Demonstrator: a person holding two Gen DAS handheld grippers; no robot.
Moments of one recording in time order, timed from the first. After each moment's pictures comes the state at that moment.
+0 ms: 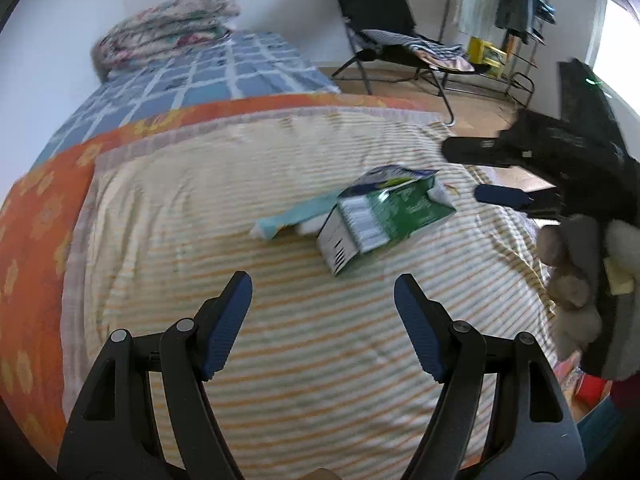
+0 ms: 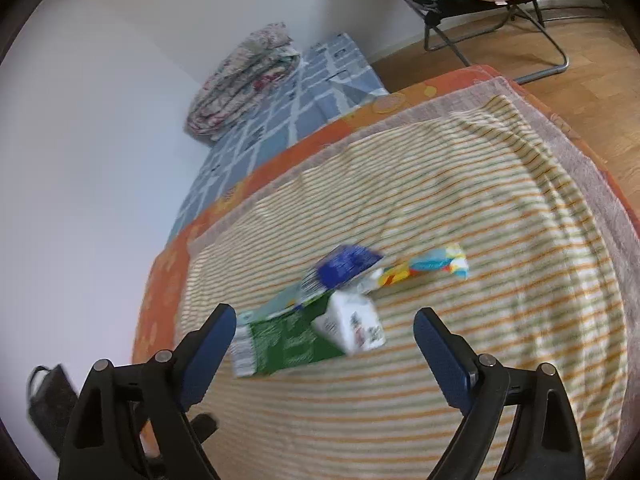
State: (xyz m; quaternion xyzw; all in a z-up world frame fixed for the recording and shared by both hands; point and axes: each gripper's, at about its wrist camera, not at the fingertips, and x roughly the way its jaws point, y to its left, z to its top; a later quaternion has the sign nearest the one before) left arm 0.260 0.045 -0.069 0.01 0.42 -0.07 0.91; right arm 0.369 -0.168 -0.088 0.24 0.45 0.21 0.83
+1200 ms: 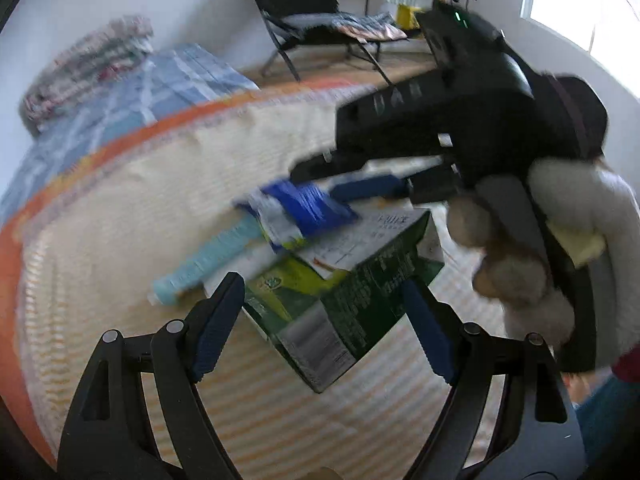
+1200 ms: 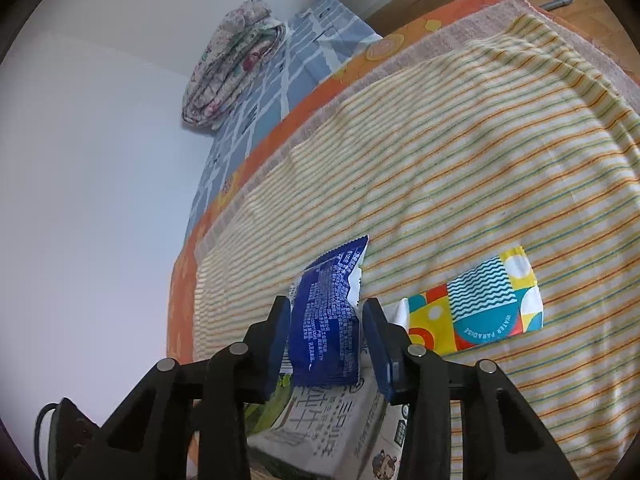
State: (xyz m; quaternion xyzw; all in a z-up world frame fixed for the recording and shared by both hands) left arm 0.307 -0.003 -0.105 0.06 0.43 -0.19 0.88; right arm 0.437 -0.144 -0.144 0.31 0.51 0.25 0.76
